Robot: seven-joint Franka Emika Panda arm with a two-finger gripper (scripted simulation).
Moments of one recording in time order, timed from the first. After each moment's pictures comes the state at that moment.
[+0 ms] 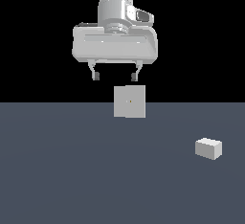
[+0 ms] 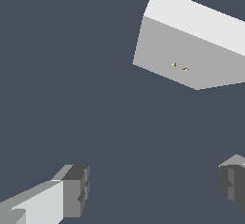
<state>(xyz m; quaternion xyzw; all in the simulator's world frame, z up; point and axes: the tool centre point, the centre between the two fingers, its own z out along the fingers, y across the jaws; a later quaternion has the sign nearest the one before) 0.000 0.017 0.160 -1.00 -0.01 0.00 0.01</state>
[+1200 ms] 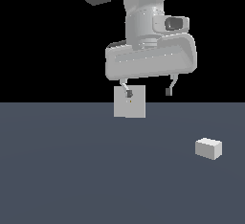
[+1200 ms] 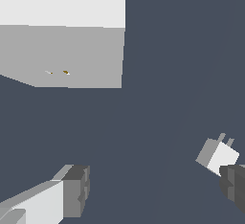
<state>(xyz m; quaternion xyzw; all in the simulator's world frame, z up) -0.008 -0.060 0.121 -0.98 0.18 -0.06 -0.02</state>
